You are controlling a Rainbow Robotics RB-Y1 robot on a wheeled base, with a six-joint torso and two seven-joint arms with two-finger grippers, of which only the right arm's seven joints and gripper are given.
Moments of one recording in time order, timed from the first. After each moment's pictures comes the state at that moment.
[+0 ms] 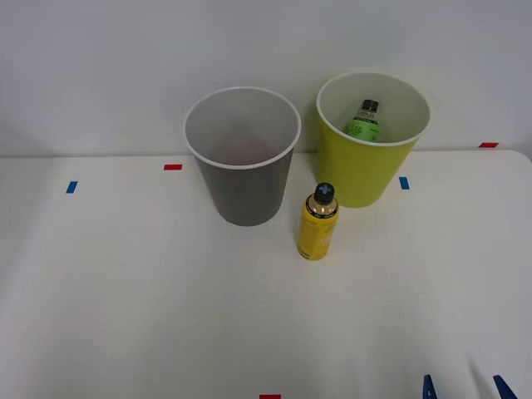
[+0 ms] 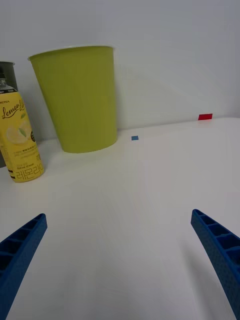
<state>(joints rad) 0.79 -0.07 -0.01 -1.45 0.22 -1.07 1.17</state>
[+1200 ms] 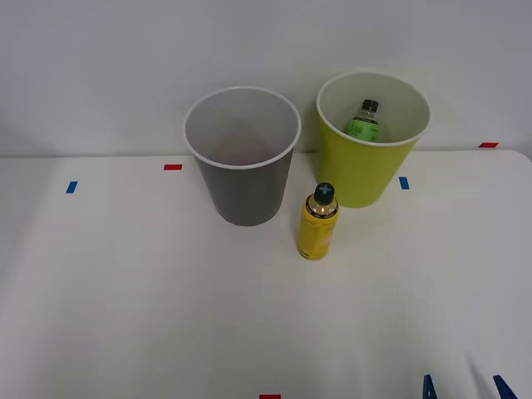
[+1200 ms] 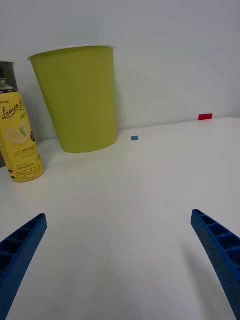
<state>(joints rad) 0.79 -0.07 -0.01 -1.45 0.22 -1.07 1.17</state>
